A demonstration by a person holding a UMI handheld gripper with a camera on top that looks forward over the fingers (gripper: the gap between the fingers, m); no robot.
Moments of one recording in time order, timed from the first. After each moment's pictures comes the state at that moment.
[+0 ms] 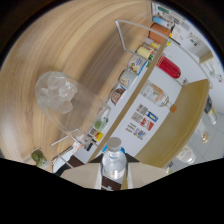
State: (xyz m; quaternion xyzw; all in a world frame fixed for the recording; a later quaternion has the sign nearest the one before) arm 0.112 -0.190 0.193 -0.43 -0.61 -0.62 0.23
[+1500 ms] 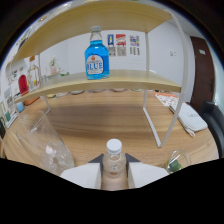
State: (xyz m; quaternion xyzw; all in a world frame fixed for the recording) arm 0.152 -0.199 0.025 -0.88 -0.01 0.02 0.48
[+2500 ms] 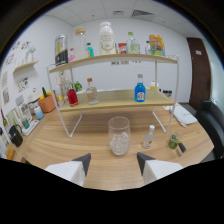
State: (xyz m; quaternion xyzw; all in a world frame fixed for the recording) arm 0.029 -0.342 0.135 -0.86 0.01 0.04 0.50
